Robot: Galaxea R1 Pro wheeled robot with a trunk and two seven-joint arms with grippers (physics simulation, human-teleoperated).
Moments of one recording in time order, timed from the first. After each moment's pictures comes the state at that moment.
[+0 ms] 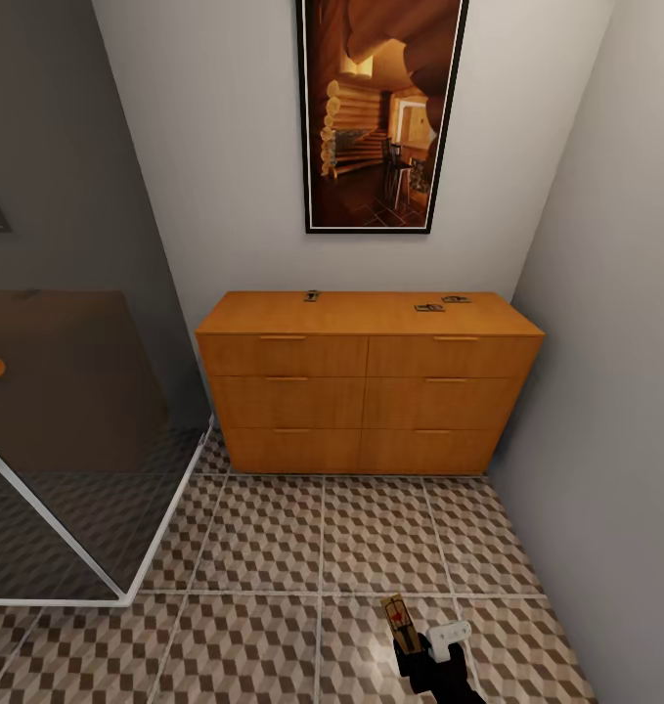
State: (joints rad) left arm 0.00 0.01 0.02 -0.37 0.01 -0.34 0.08; right arm -0.49 0.05 0.03 -0.02 0.11 -0.50 0.04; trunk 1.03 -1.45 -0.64
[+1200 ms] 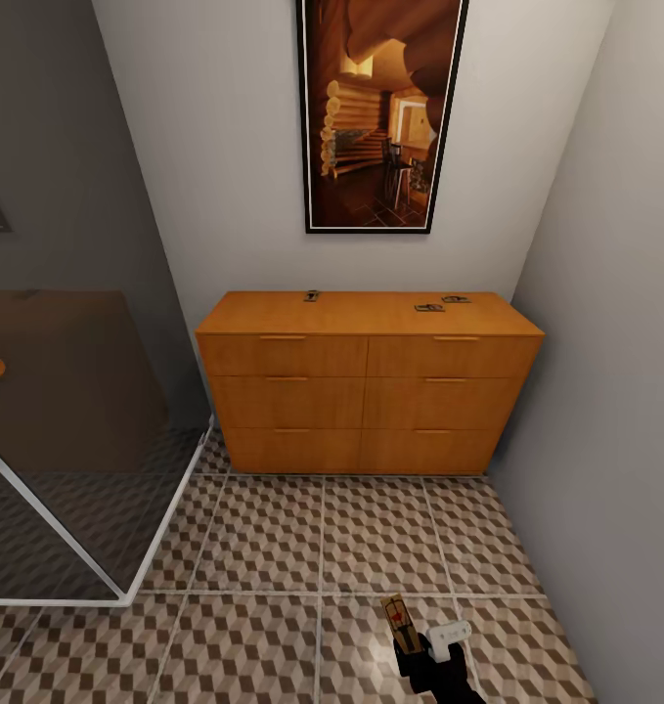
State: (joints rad) left arm 0.00 0.01 0.02 -0.37 0.01 -0.34 0.08; right arm -0.49 0.05 0.03 -0.02 0.11 -0.50 0.04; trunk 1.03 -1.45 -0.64
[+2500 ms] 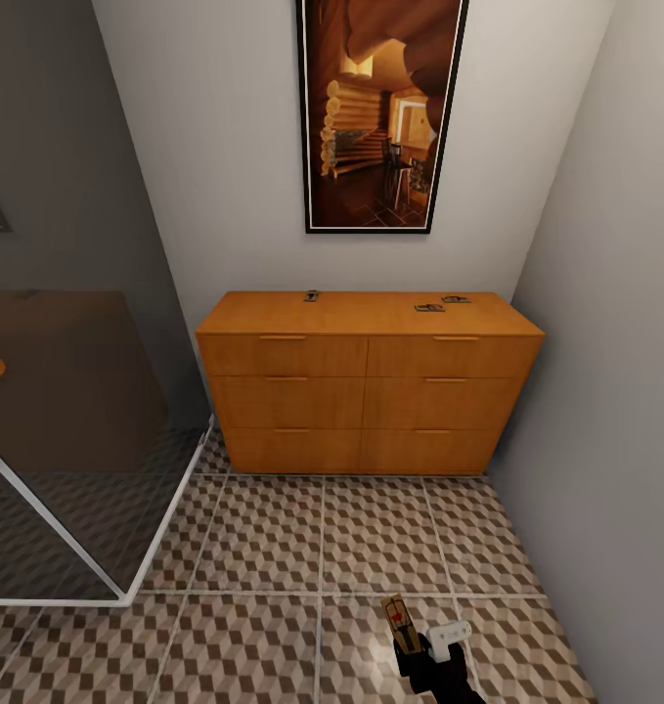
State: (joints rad) left arm 0.00 0.01 0.02 -0.37 0.01 -0.34 0.08; right arm -0.49 0.05 0.03 -0.02 0.11 -0.50 0.04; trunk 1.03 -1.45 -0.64
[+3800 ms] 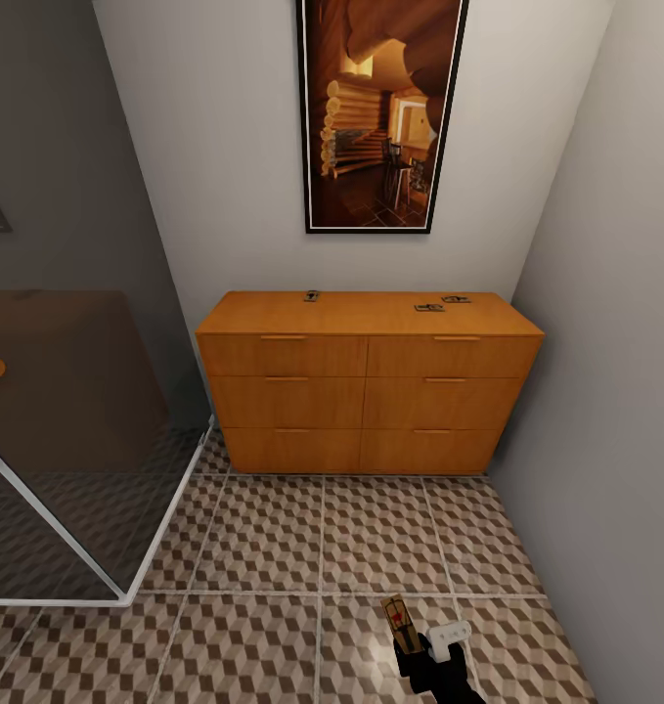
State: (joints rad) left arm 0.00 0.01 0.02 -0.37 0.01 -0.34 0.08; right arm -0.49 0.05 0.03 -0.02 0.11 -0.50 0.04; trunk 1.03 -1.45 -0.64
